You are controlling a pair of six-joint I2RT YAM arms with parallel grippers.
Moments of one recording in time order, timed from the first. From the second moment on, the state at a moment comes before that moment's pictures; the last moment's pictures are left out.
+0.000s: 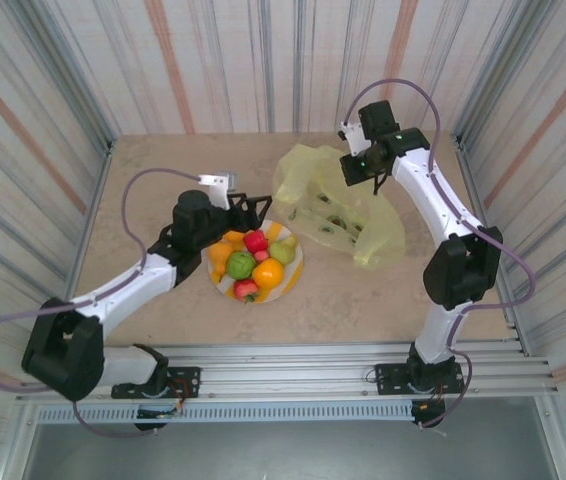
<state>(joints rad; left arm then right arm) -0.50 1.26 0.76 0.25 0.21 -0.45 0.30 1.83 1.83 -0.98 -0.09 -0.09</state>
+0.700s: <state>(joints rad) -0.35 1.21 0.72 -0.42 -0.05 -0.48 0.29 1.83 1.83 -0.94 -0.22 0.04</state>
